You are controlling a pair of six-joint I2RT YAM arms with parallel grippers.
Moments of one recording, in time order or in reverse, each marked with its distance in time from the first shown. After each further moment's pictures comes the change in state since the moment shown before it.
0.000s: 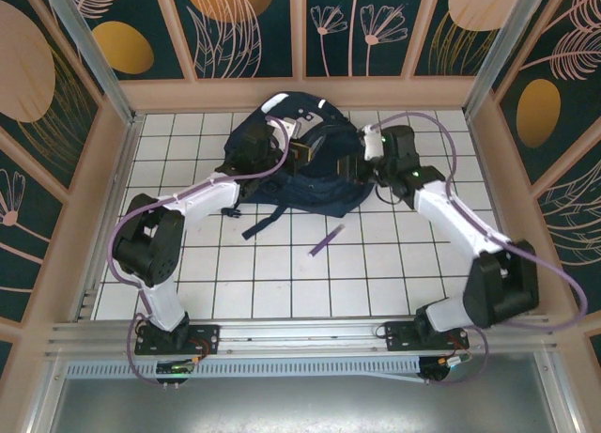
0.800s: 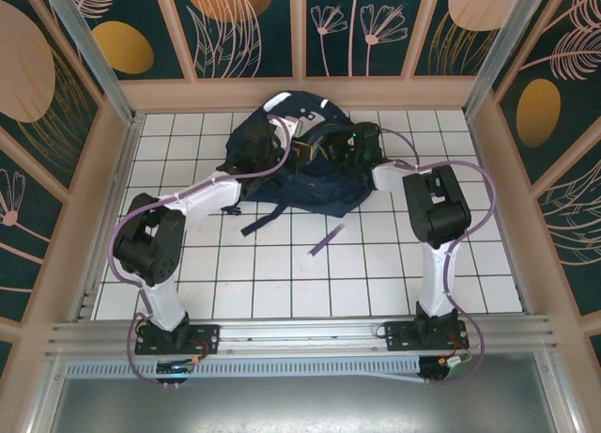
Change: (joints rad) left arm -0.010 0.014 0.033 -0.003 0.000 -0.013; right arm -0.020 0.719 0.238 0.674 -0.035 1.233
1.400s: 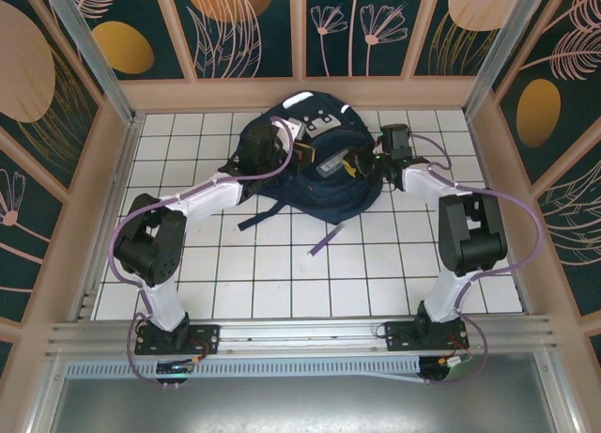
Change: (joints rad) left arm -0.012 0.000 -0.005 0.000 -0.003 0.034; right arm -0.106 -0.290 -0.130 -0.465 -0.104 -0.177
